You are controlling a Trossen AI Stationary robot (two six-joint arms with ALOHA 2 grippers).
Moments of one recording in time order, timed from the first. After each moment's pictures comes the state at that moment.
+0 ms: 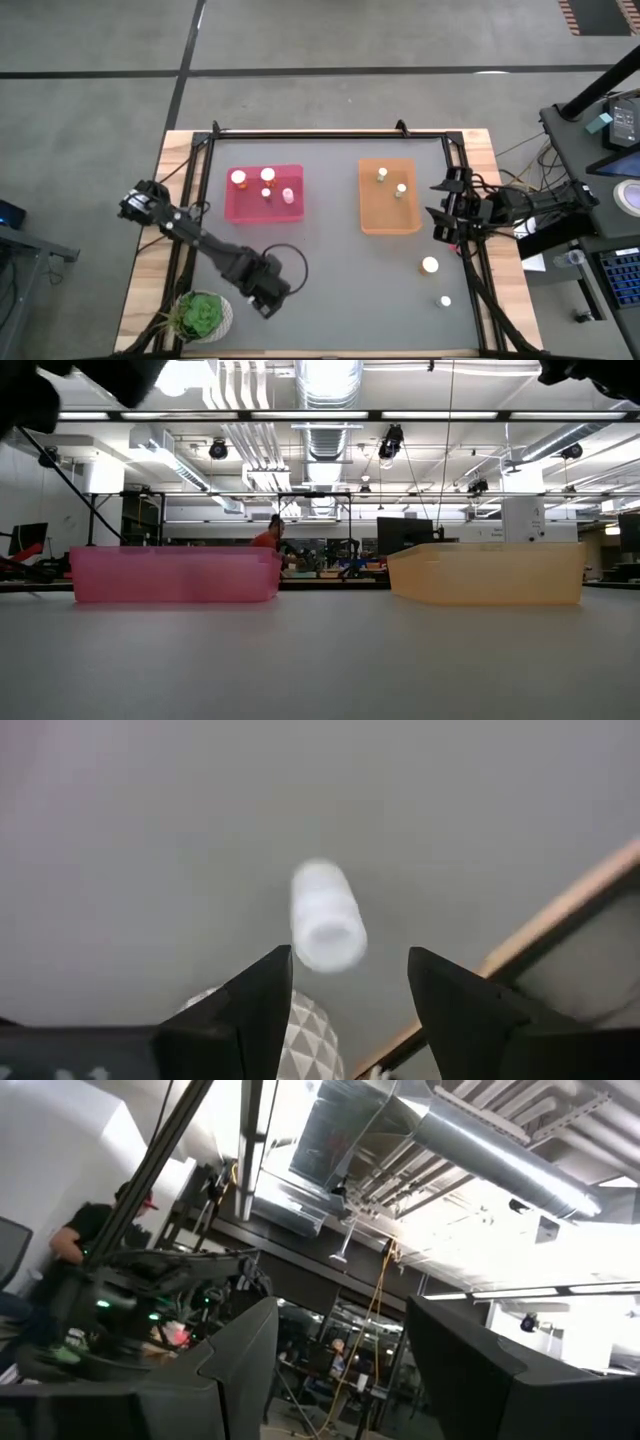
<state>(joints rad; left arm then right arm) -0.57 1.69 1.34 -1.08 0.17 -1.30 0.17 0.36 0.09 0.84 0.11 -0.55</state>
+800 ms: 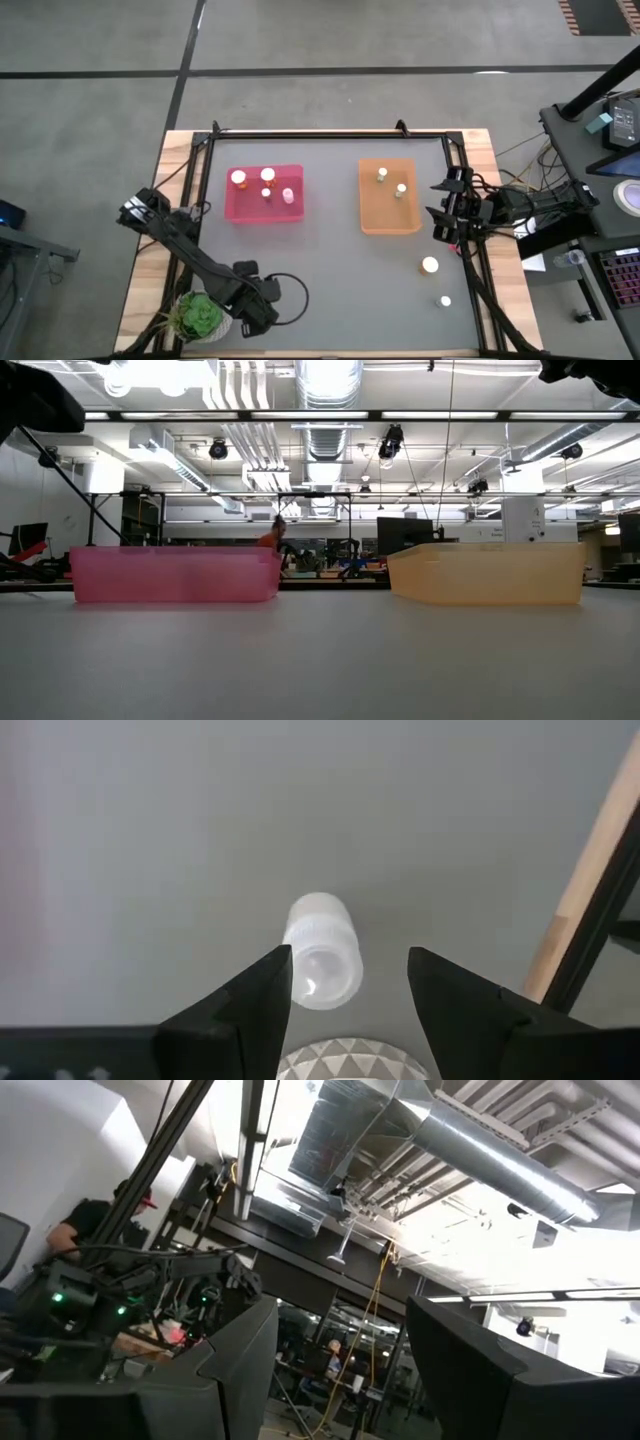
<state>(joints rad) -0.69 1.74 1.33 -1.02 -0.01 -0.92 0.17 0.36 0.09 0.84 0.11 -0.57</state>
